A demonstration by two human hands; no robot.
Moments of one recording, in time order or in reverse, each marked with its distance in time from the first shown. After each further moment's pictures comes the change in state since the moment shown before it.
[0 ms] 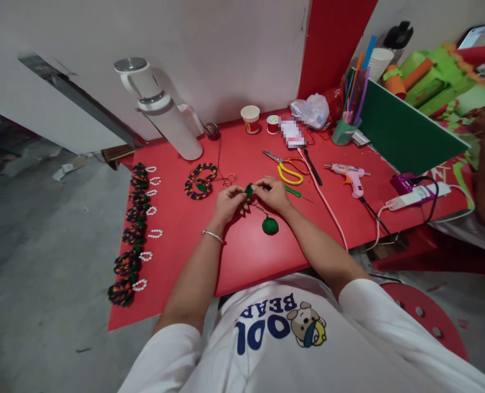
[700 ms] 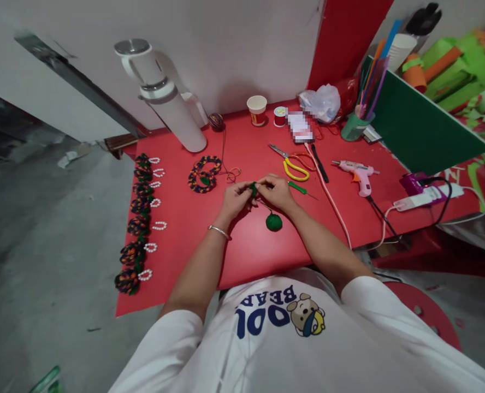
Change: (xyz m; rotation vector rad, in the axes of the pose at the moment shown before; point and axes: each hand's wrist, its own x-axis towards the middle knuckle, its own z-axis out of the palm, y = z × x) left_hand -0.004 0.002 0.010 0.060 -0.020 -0.021; right_hand -0.005 -0.002 0.001 -0.074 -0.063 0.024
